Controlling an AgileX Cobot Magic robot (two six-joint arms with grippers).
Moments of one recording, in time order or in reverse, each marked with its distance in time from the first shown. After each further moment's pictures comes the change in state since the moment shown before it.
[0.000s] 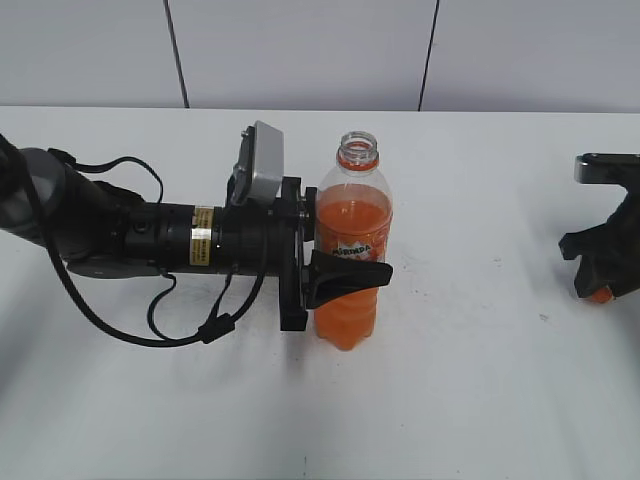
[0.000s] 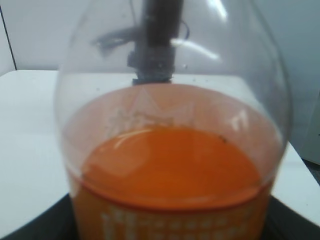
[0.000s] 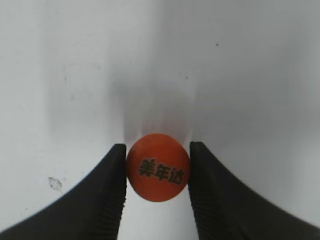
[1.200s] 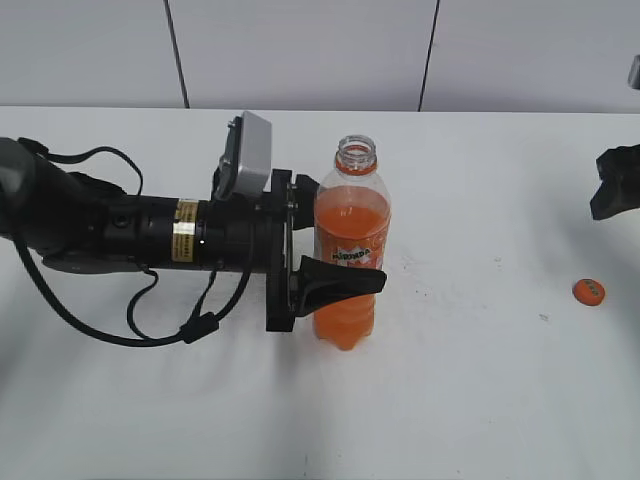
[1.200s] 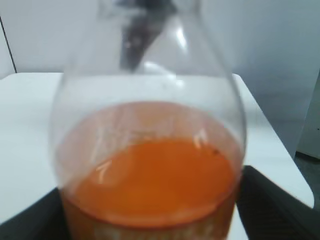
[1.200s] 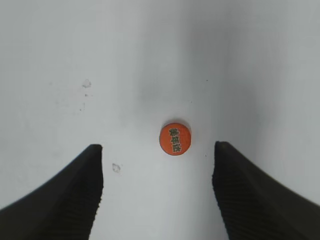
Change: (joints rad) left arm 0.003 -0.059 0.048 0.019 0.003 0.000; right arm 0.000 -0.267 0.000 0.066 0.058 0.002
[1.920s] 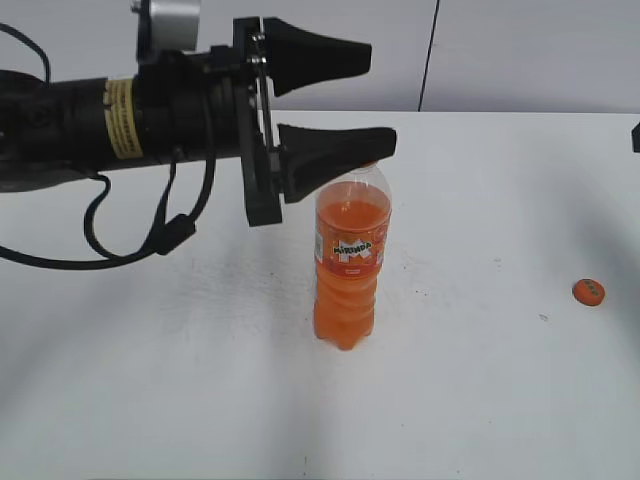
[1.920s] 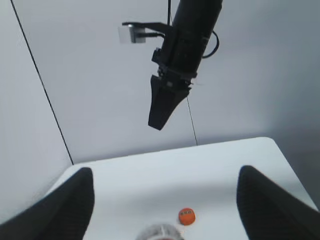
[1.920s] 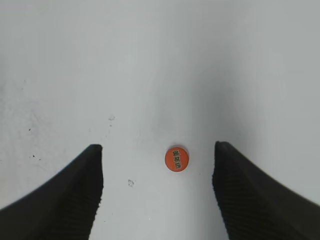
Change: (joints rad) left arm 0.003 -0.296 0.017 -0.074 -0.015 -0.001; right arm 0.000 -0.243 0.001 0.012 0.012 0.001
